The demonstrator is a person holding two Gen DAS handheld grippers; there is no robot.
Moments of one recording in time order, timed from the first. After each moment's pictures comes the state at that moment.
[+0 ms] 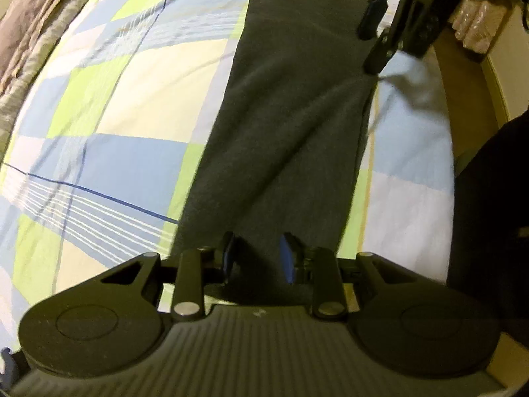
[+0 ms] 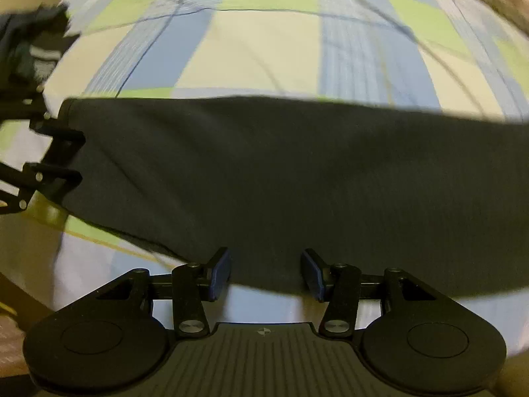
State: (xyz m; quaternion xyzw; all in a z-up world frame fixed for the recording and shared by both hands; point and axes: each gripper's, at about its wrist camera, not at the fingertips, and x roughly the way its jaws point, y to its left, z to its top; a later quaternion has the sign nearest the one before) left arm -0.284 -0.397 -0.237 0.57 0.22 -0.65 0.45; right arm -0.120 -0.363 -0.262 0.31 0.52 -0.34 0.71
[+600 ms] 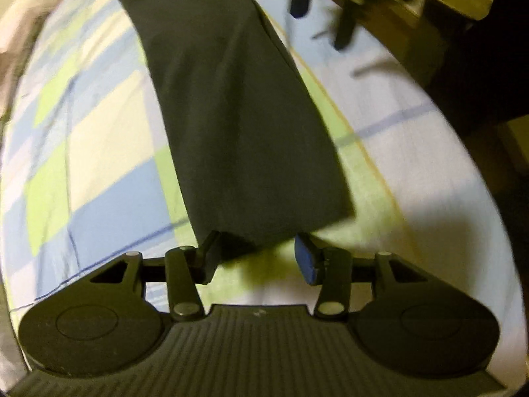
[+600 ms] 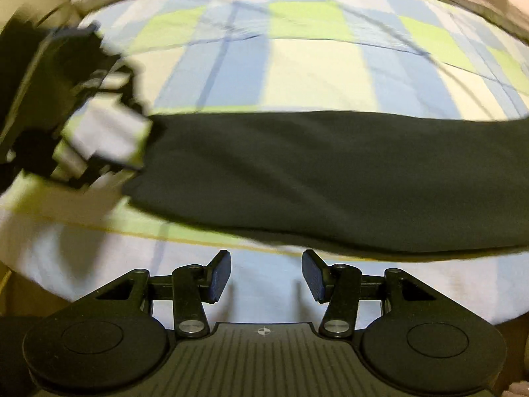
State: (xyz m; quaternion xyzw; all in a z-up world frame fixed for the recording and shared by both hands) left arm -0.208 -0.364 -0.260 0.62 0.02 -0.75 0.22; right arm -0.012 -0.266 -0.239 0.29 0.49 -0.36 0.74
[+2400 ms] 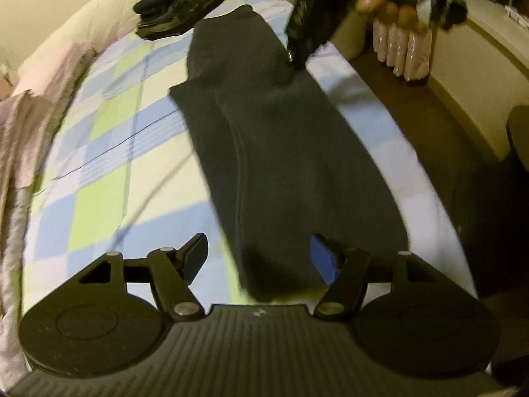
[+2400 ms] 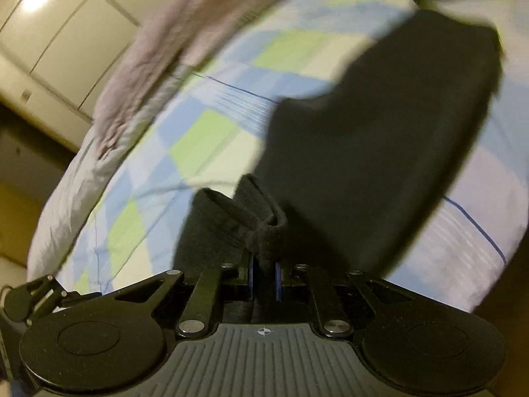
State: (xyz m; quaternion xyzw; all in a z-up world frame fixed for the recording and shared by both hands) left arm -0.418 -0.574 -0.200 0.52 0.03 -0.80 0.32; right arm -0.391 -0.469 -0.236 0.55 0.14 -0.50 0.66
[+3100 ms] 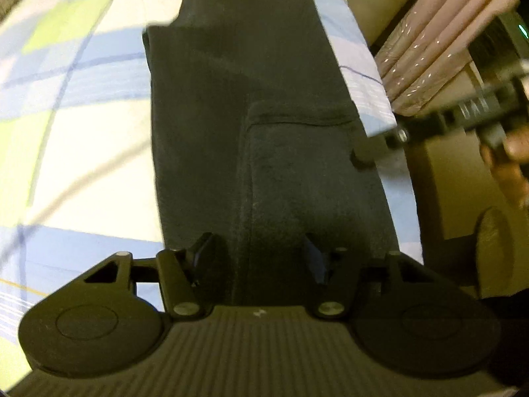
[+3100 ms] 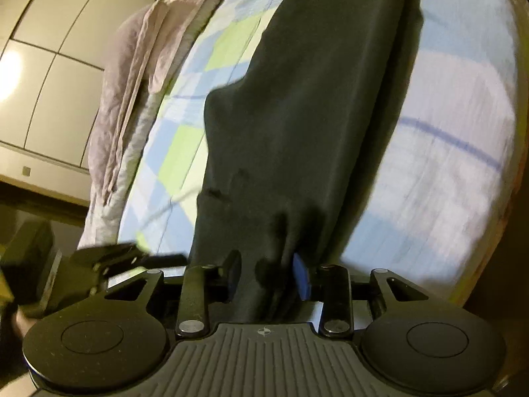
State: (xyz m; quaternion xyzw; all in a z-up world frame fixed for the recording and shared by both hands) left arm -0.440 -0.710 -0.257 0.51 0.30 -0.77 0.26; right arm -0.412 -0.442 -0.256 0.62 0.04 -0.50 0.60
